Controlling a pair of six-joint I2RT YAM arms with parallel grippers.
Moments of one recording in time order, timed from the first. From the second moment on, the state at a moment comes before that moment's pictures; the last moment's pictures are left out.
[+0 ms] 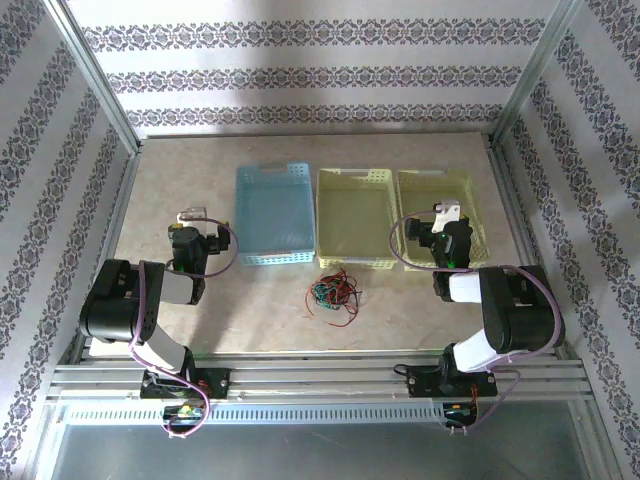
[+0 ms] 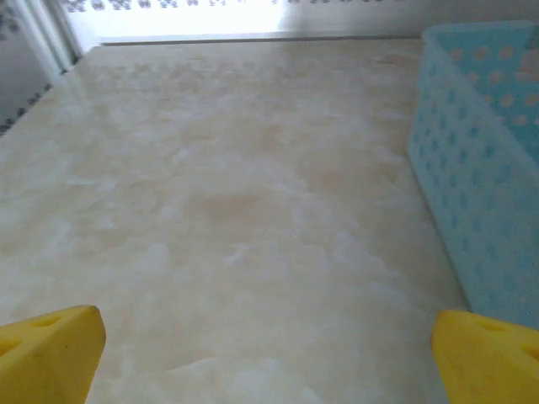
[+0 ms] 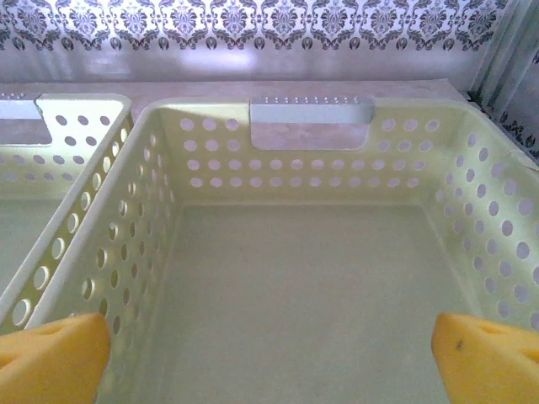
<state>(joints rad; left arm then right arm) -0.02 1.59 0.37 0.87 -0.15 -0.02 0.01 1.52 0.36 0.86 0.03 0.03</state>
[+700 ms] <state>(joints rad) -0.02 1.59 0.37 0.87 -0.10 -0.01 0.01 1.52 0.36 0.86 0.03 0.03</state>
